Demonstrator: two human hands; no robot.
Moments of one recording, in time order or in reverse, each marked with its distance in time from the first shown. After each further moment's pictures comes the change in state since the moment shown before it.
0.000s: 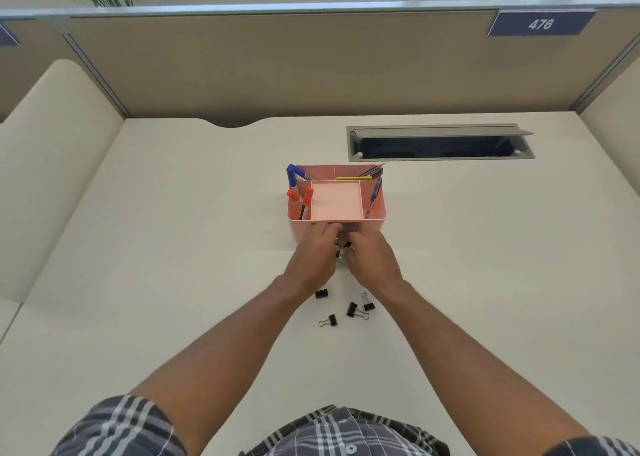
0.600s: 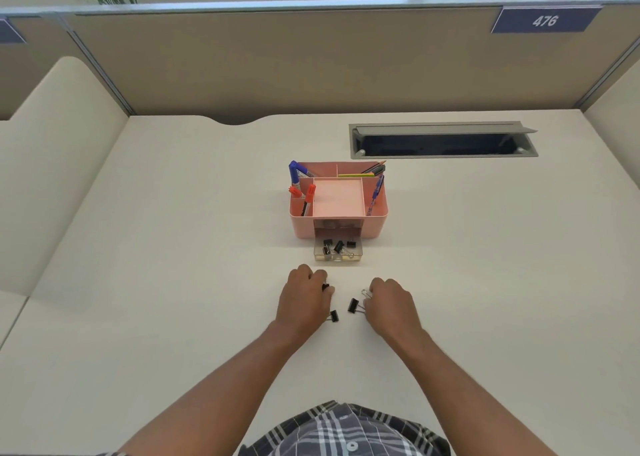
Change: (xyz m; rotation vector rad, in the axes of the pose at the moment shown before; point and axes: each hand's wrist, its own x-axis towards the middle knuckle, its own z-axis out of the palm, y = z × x) left_hand -0.083 -0.011 0.027 0.125 -0.118 -0.300; right_hand -0.083 0.015 0.009 -0.262 -0.325 0.377
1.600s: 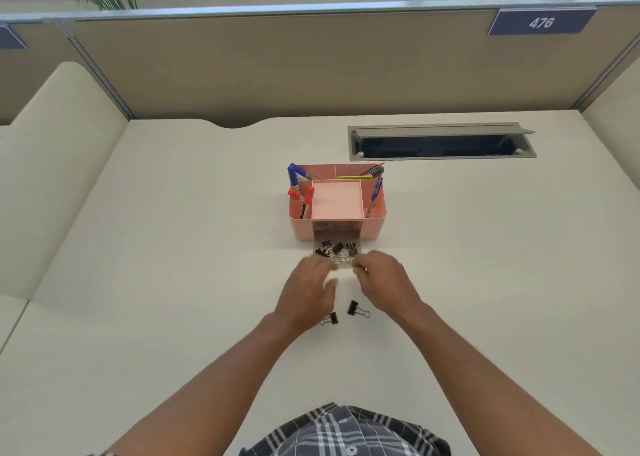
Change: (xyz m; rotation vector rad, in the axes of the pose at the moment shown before) left_hand 0.014 0.003 -0.017 -0.167 0.125 0.295; right_hand 0.028 -0.009 -0.034 0.173 0.154 -0.319
